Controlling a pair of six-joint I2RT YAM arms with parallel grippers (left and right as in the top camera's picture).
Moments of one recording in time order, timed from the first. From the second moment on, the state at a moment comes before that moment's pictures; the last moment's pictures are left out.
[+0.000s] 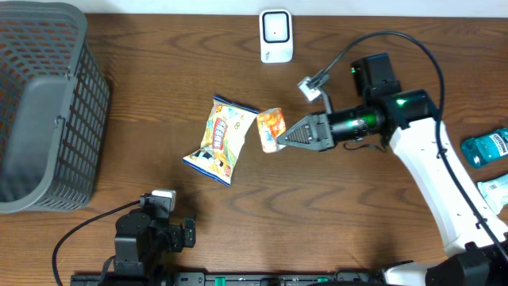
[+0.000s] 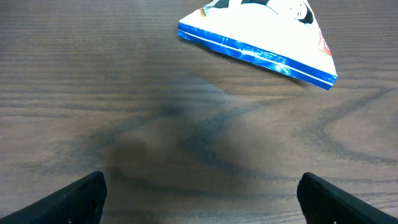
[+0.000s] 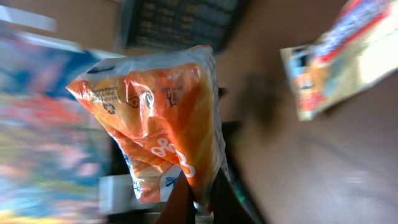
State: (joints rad) left arm -0.08 0.11 0.23 -0.89 0.13 -0.01; right arm 0.25 1.54 1.35 -1.03 -1.21 0.03
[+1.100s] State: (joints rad) left arm -0.08 0.11 0.23 -0.89 0.13 -0.01; right arm 0.32 1.54 1.30 -1.13 -0.45 0.15
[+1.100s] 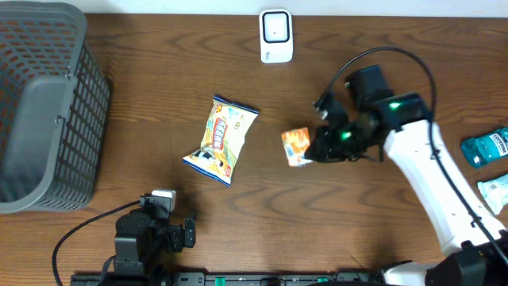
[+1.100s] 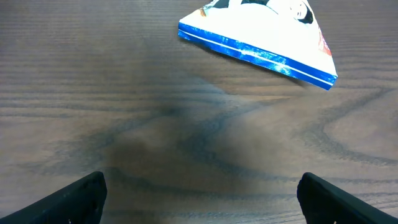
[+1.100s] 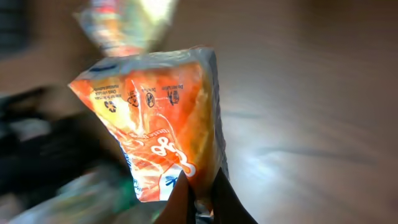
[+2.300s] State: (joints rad) left arm -0.08 0.11 0.23 -0.89 0.13 -0.01; right arm 0.46 2.43 2.11 -0.27 0.77 -0.51
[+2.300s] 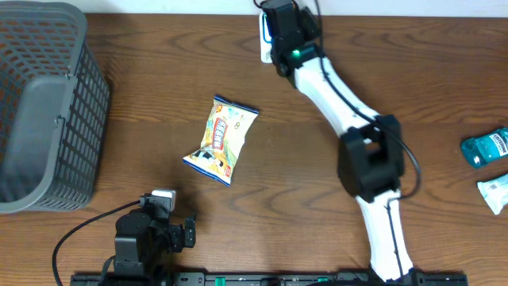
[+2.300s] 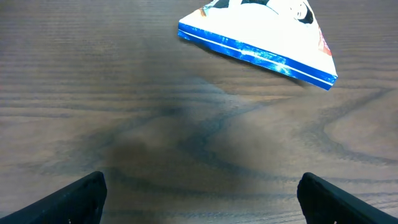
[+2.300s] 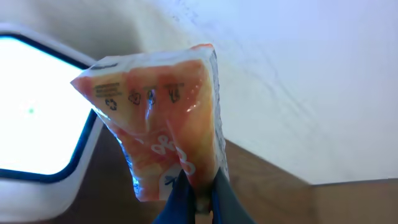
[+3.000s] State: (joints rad) left arm -0.08 0.11 0.23 -0.89 0.13 -0.01; right arm 0.56 2.56 2.17 -0.22 0.98 -0.72
